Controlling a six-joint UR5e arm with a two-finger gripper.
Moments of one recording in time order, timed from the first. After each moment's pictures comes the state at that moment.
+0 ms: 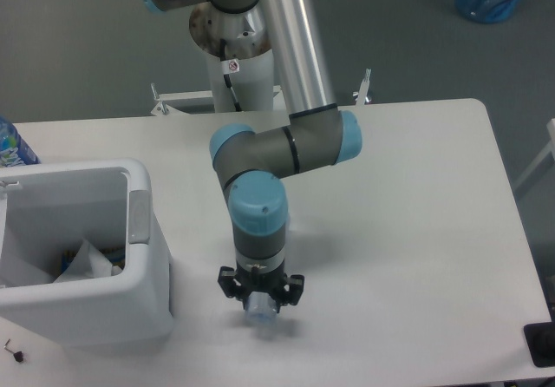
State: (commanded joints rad) arm 2.35 -2.10 -1.55 -0.77 1.48 0.43
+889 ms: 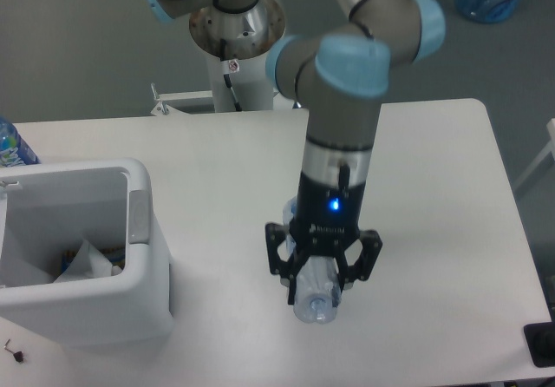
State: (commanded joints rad) arm 2.47 -1.87 -1.39 -0.73 1.12 0.29
